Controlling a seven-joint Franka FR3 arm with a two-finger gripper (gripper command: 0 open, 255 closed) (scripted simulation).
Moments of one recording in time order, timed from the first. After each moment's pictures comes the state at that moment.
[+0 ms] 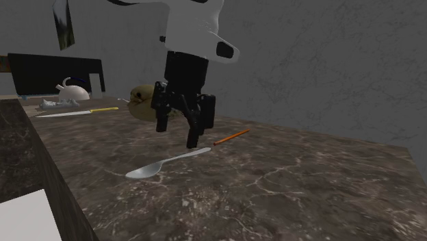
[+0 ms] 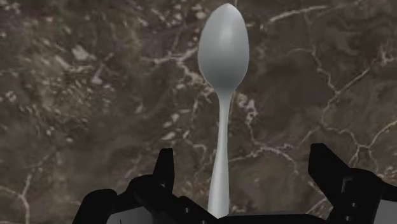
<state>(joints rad) -0.06 -0.51 -0.05 -2.11 0.14 1.49 0.11</state>
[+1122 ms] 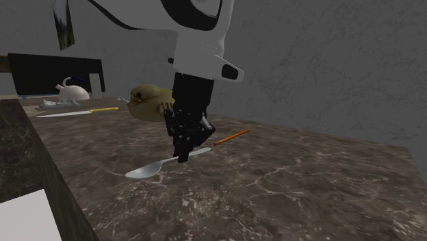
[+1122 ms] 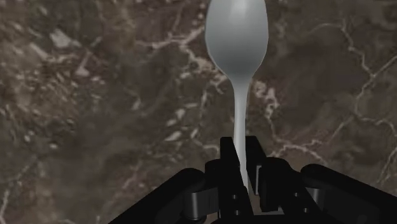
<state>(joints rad) -0.07 -0.49 -0.05 -2.19 0.15 1.58 0.13</state>
